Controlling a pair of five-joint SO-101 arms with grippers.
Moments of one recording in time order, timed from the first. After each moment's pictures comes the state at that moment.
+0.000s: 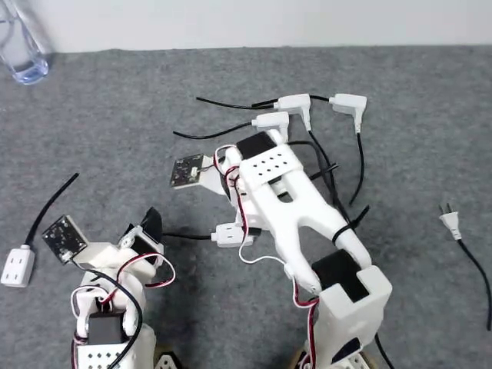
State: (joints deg) left arm -7.2 -102.2 97.1 54.6 43.9; right arm -31.2 14.9 -2.1 87.6 53.6
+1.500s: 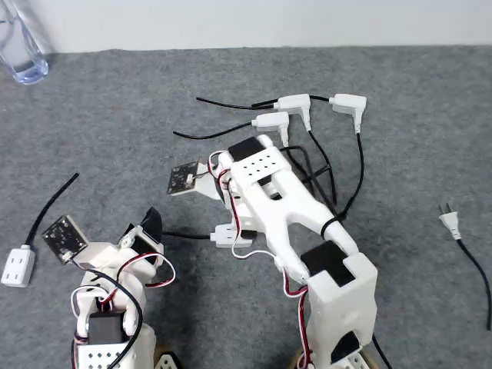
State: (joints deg) left arm -7.2 -102.2 97.1 54.6 43.9; right arm -32.1 21.5 -3.3 84.5 54.7
